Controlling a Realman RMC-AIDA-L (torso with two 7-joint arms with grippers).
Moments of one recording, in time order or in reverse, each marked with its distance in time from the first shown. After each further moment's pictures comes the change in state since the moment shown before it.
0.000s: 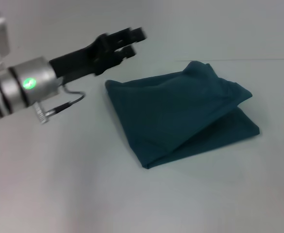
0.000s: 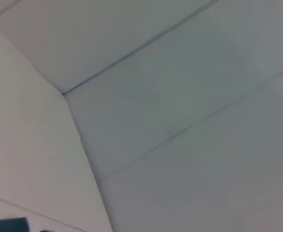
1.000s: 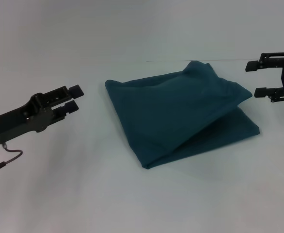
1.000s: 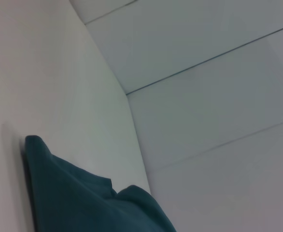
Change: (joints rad) left arm 0.188 0.020 -0.318 -0.018 0.255 0.261 -0.010; right arm 0.314 -0.057 -0.047 0.123 -0.178 0.009 0.462
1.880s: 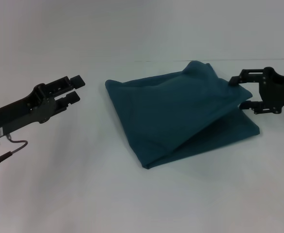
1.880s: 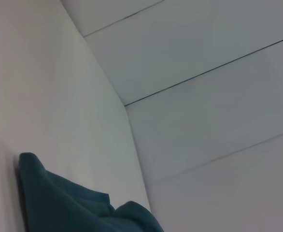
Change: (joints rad) left arm -0.035 -0.005 -0.026 -0.028 -0.007 -0.043 0.015; right arm 0.002 0.089 -0.063 0.036 0.004 0.232 0.033
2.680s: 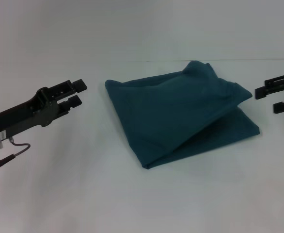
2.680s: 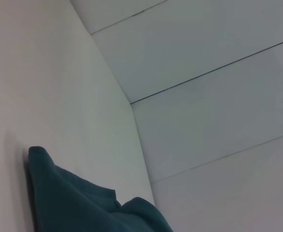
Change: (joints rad) left arm -0.003 0.001 0.005 -0.024 0.006 -0.014 0.007; right arm 0.041 -0.104 -0.135 -0.172 -0.149 -0.269 -0.084
